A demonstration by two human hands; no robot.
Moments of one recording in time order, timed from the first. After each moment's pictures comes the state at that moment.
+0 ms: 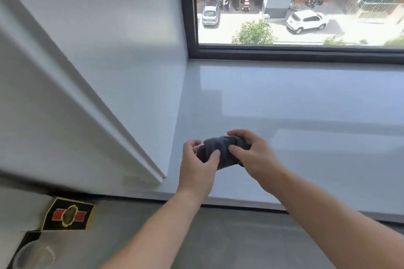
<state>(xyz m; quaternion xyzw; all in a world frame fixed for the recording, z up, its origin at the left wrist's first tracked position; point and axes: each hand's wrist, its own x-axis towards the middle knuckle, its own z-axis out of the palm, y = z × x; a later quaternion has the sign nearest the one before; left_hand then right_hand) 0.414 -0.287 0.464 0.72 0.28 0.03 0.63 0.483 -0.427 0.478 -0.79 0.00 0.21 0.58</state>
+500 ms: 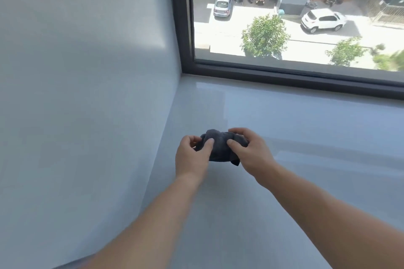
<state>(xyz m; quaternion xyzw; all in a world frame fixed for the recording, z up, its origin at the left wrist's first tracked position) 0.612 -0.275 0.423 0.70 0.38 0.06 0.60 0.677 -0.417 0.442 -0.78 0.00 0.24 0.57</state>
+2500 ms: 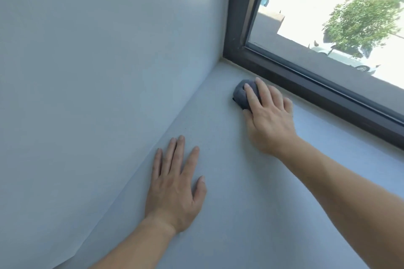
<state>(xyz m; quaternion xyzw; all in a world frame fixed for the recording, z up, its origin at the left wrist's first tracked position) 0.633 -0.259 0.345 0.95 0.30 -0.04 0.10 0.900 -0.331 0.349 -0.89 -0.46 0.03 0.06</state>
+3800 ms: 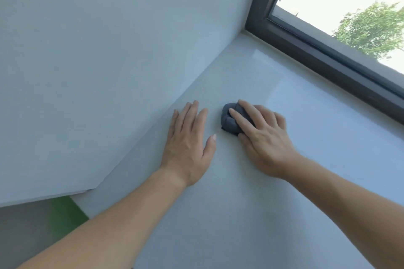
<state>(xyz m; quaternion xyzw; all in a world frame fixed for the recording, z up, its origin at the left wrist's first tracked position) 0.611 -0.269 0.360 0.92 0.31 0.08 0.22 0.794 -0.394 0.346 -0.80 -0.59 0.06 0.06</state>
